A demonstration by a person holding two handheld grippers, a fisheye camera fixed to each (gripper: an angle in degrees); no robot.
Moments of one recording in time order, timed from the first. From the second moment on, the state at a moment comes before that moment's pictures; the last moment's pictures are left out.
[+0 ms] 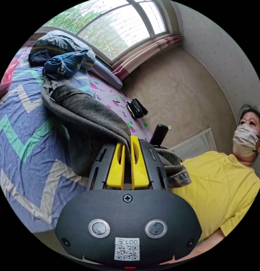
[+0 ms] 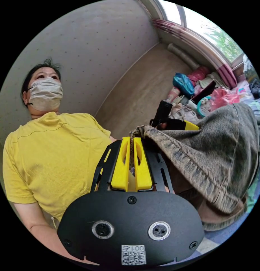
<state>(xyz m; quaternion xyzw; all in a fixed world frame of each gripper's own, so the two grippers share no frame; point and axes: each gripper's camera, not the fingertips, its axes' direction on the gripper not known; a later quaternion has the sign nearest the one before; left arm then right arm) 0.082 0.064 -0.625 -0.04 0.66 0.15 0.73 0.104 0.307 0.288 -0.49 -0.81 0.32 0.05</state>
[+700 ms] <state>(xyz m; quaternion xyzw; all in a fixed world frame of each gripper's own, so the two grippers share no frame) -0.162 0.153 -0.606 -0.12 0.62 0.08 0.77 0.090 0.282 0.146 -0.58 -0.75 0.30 0.10</state>
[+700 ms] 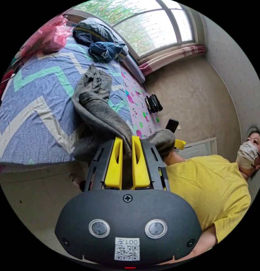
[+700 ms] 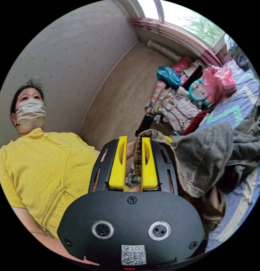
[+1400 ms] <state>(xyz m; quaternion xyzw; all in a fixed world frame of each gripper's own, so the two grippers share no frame) -0.133 -0.011 -0.576 -0.11 0.44 0.06 0.89 0.116 0.479 0.376 -0.68 -0.70 0.15 0.17</state>
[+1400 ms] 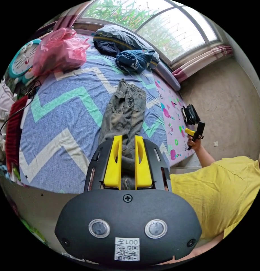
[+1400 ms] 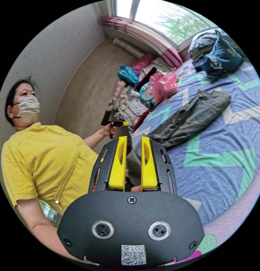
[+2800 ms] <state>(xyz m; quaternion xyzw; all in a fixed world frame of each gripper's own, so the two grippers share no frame) -0.074 -0.199 -0.337 -0.25 0.56 0.30 0.73 0.144 0.565 0.360 -0.81 -0.38 0.22 0.39</state>
